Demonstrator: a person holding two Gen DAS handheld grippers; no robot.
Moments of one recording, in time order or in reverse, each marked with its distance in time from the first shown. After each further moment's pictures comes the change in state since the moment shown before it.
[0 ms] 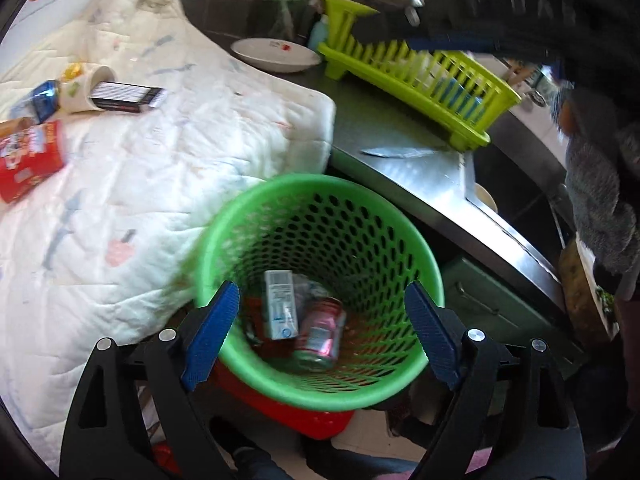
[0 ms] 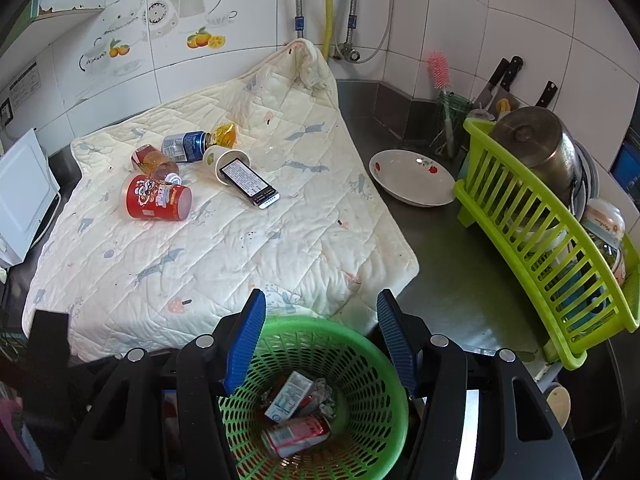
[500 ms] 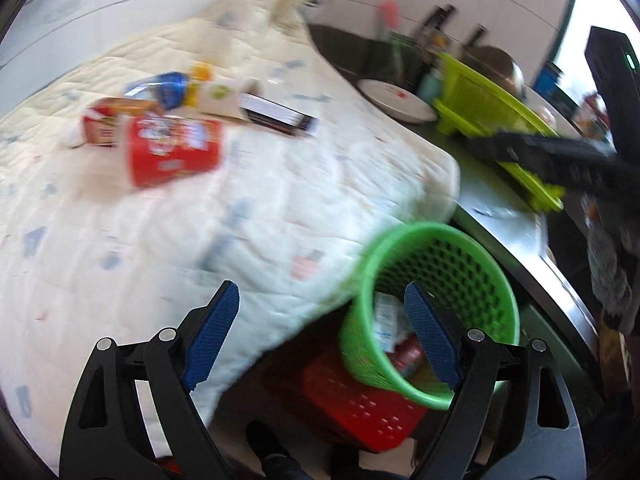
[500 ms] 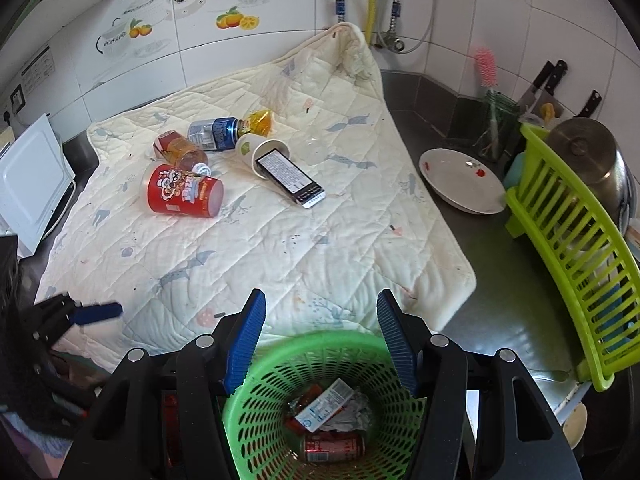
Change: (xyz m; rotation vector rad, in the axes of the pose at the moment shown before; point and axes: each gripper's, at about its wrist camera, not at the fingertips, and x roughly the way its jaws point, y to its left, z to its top) left arm -0.067 0.111 0.002 -0.172 -0.115 0.232; right arm 0.041 0.044 0.021 -0.048 0.039 0.081
